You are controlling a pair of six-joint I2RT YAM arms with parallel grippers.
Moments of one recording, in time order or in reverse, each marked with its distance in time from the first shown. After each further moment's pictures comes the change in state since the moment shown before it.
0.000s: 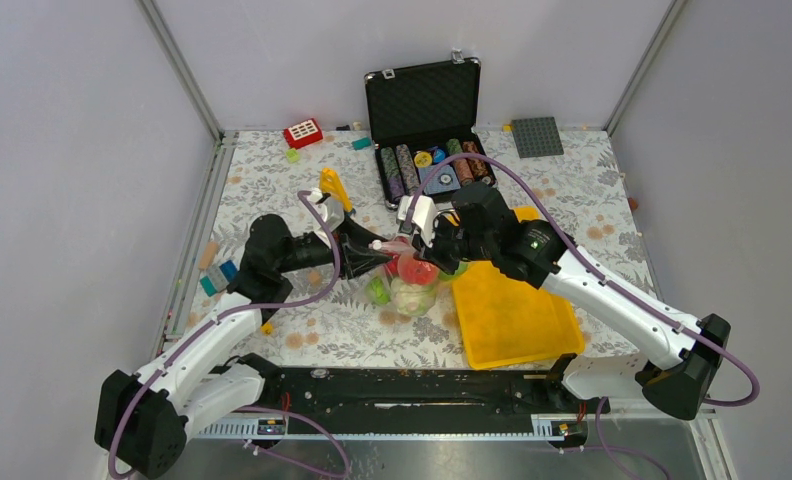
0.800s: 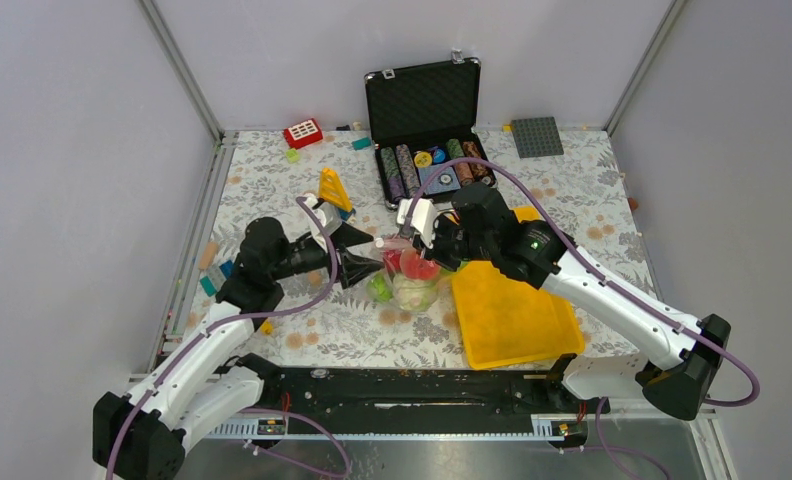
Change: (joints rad) left arm 0.031 -0.088 0.002 -0.254 -0.111 0.151; right arm 0.002 -0.002 -0.002 0.002 0.055 -0.097
